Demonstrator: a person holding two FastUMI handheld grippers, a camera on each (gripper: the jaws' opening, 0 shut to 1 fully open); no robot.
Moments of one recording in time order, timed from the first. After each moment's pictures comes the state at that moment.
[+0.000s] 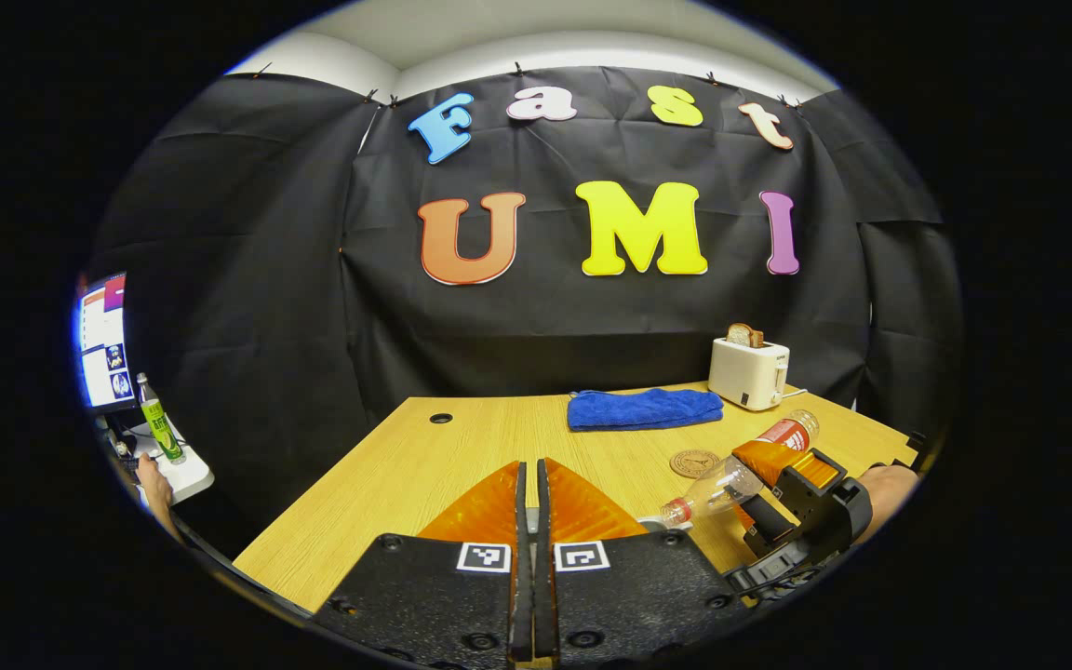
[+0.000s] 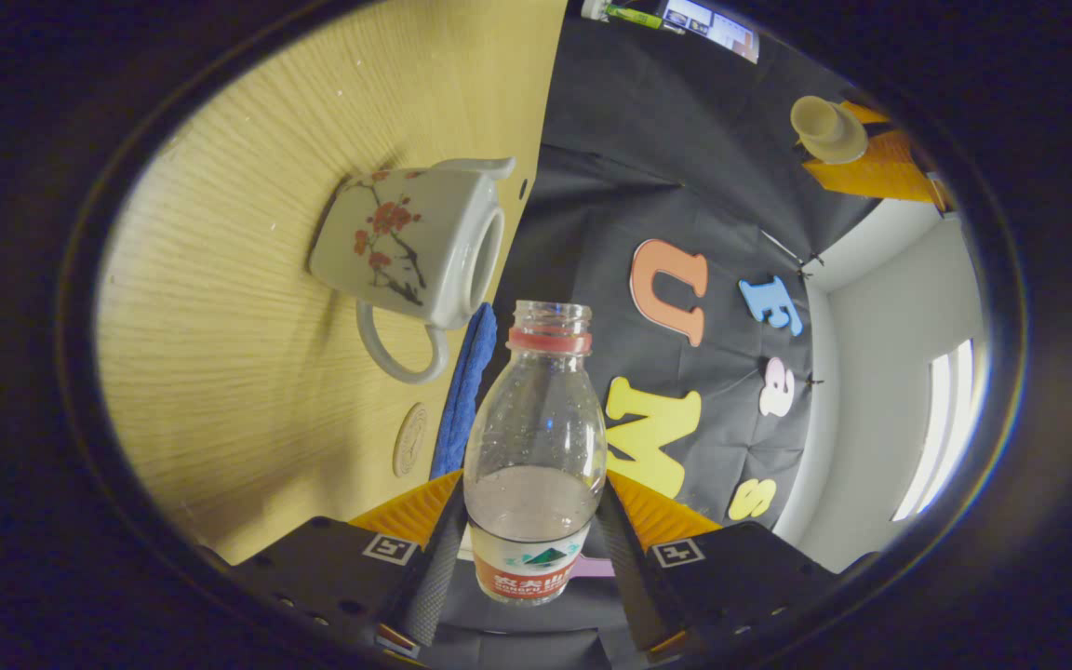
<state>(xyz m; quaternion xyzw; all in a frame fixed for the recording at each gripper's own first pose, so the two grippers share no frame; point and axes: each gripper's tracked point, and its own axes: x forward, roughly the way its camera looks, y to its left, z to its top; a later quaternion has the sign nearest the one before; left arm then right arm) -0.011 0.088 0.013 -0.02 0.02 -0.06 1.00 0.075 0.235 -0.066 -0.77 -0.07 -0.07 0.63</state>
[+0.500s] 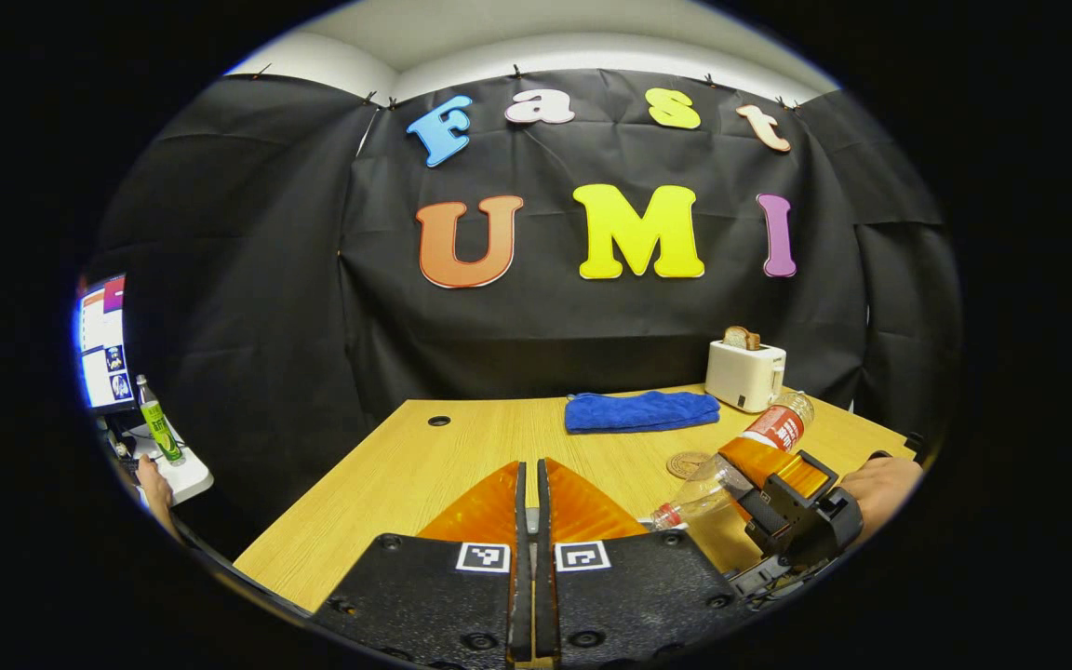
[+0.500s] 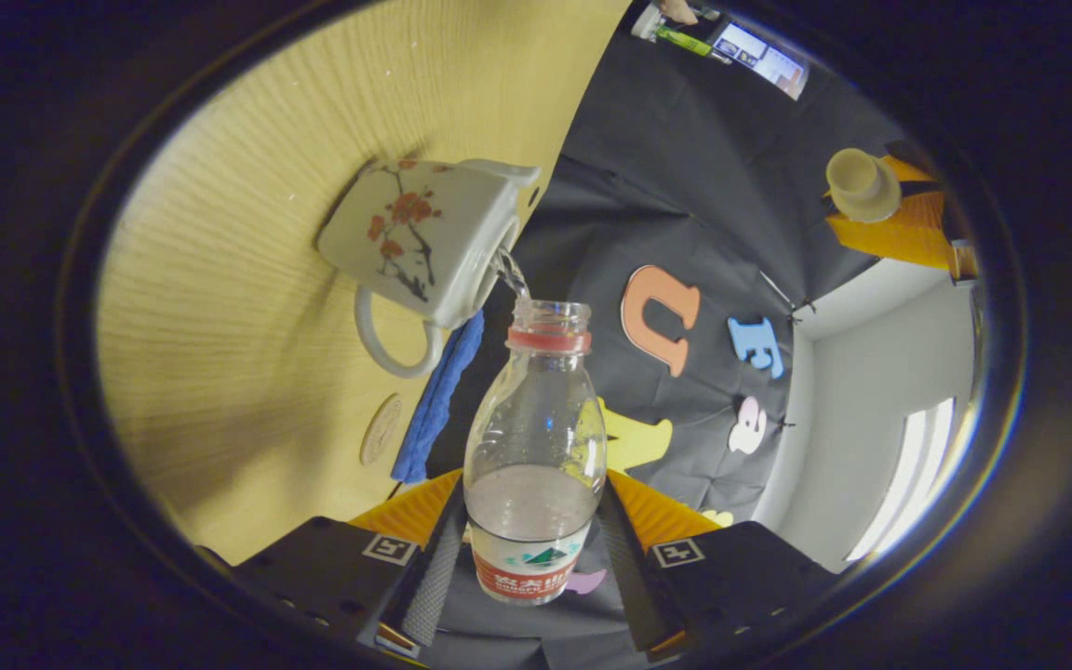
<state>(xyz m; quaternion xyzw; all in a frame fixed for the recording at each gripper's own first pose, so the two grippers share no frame) -0.015 0.087 0.017 -0.02 0.01 -0.07 1.00 0.069 0.248 -0.050 -0.81 -0.10 -0.08 0.57</state>
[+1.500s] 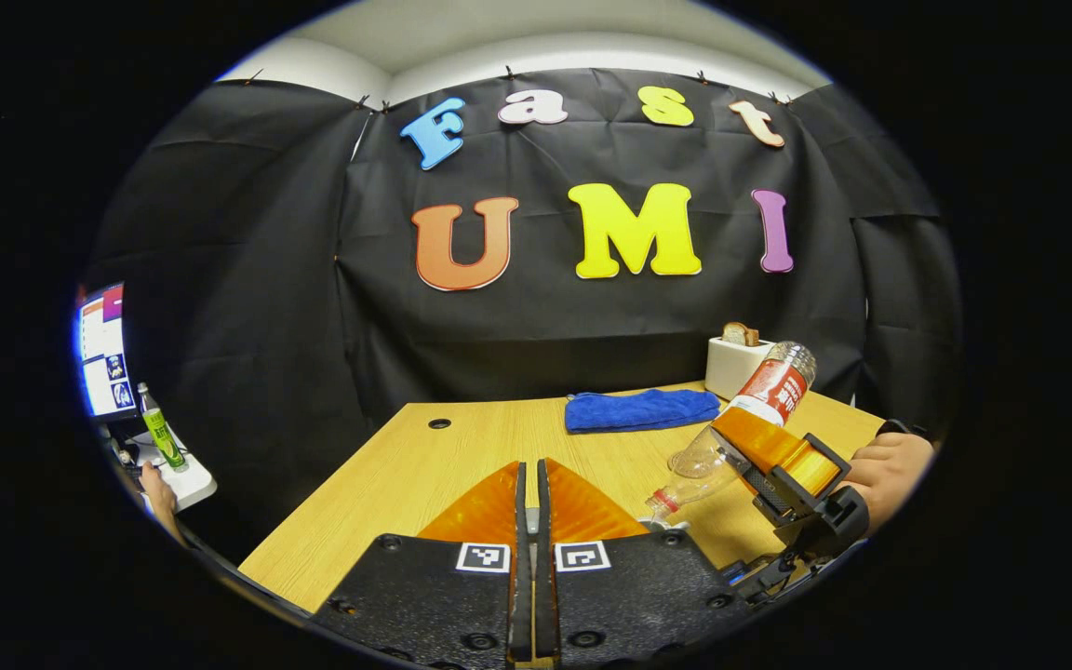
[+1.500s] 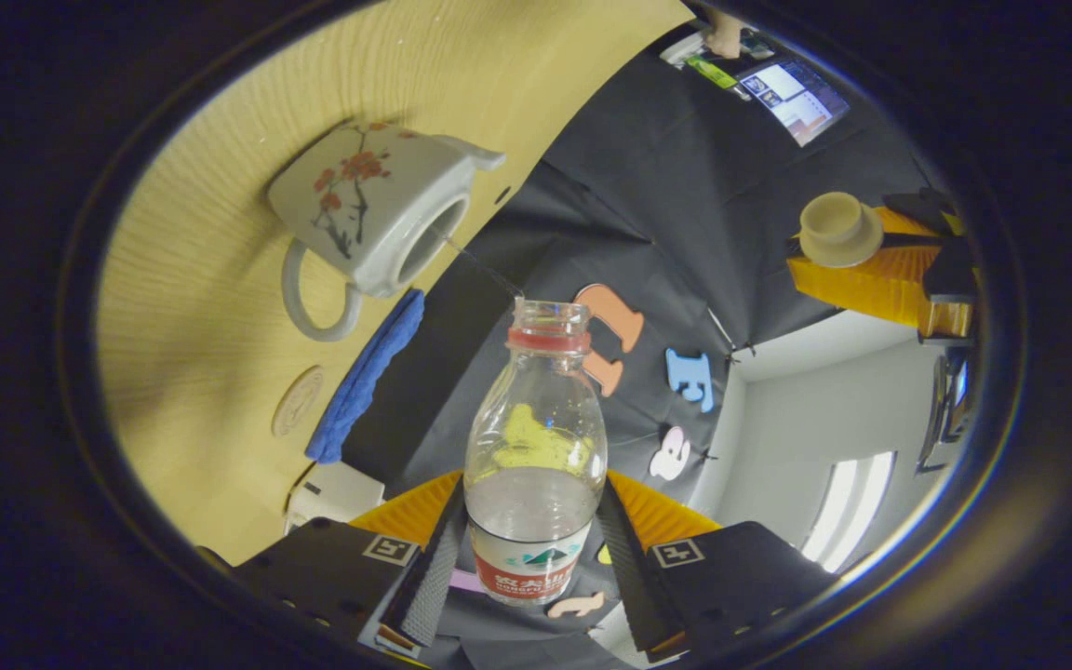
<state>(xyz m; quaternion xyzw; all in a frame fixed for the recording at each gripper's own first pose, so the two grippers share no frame) -0.013 0.089 0.016 -0.01 0.01 -0.07 1.00 0.061 0.269 -0.006 -0.84 -0.20 -0.14 0.49</state>
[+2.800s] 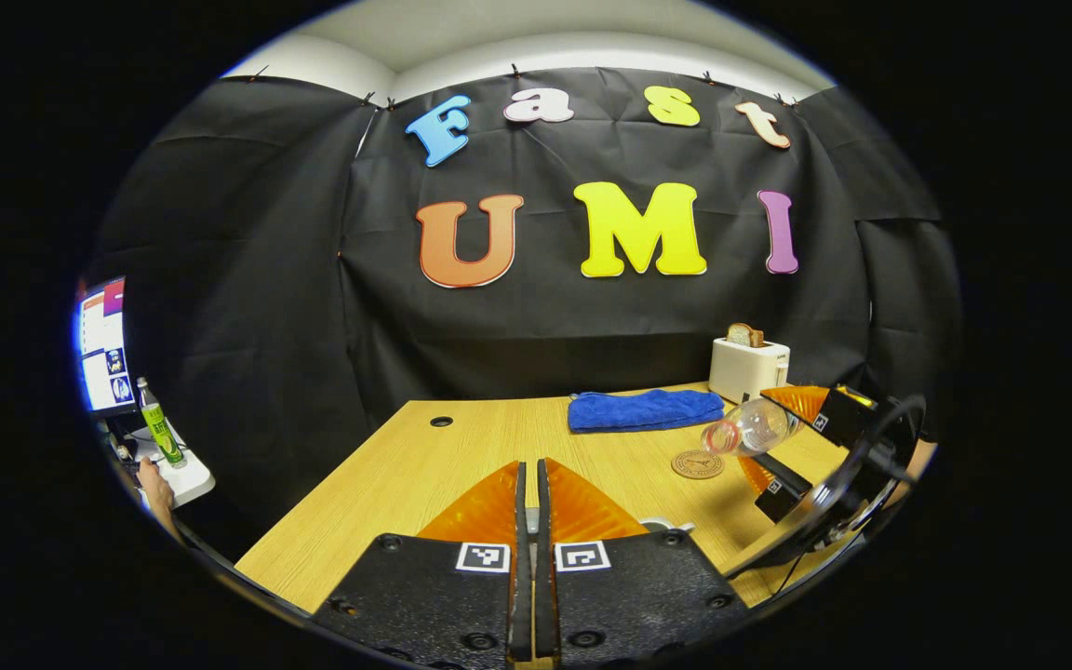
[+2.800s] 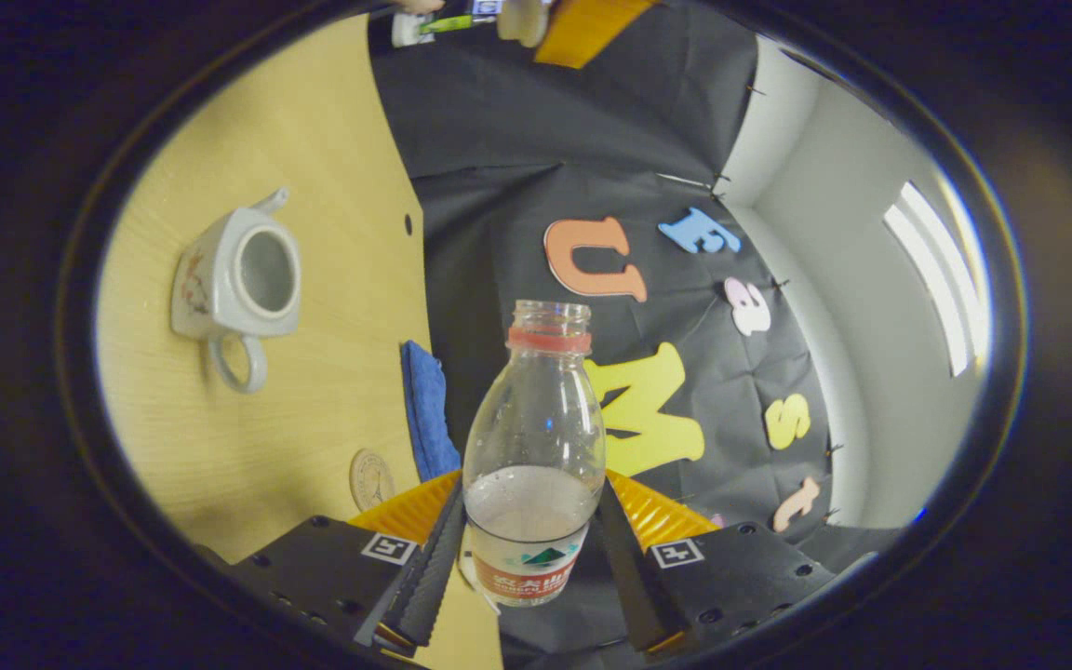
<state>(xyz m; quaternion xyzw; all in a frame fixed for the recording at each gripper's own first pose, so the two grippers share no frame) -0.008 0.090 0.013 -0.02 0.01 -0.06 1.00 0.096 0.206 -0.016 -0.57 -0.12 -0.02 0.82</state>
